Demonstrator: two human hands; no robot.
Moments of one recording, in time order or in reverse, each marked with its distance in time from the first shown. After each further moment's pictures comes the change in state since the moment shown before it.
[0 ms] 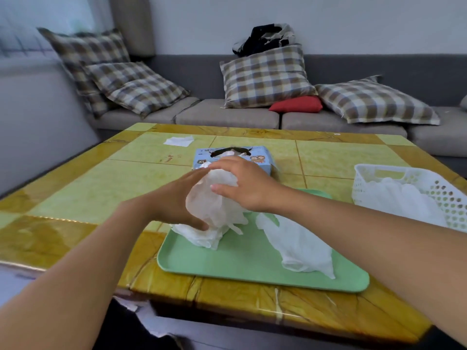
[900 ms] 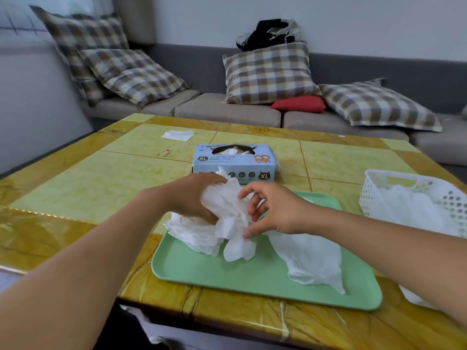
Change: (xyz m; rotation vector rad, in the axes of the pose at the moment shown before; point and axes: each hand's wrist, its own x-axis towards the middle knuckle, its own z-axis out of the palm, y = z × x) left_hand 0.050 -0.012 0.012 0.070 -0.013 0.036; right_hand -0.027 0.051 0.004 0.299 -0.197 0.283
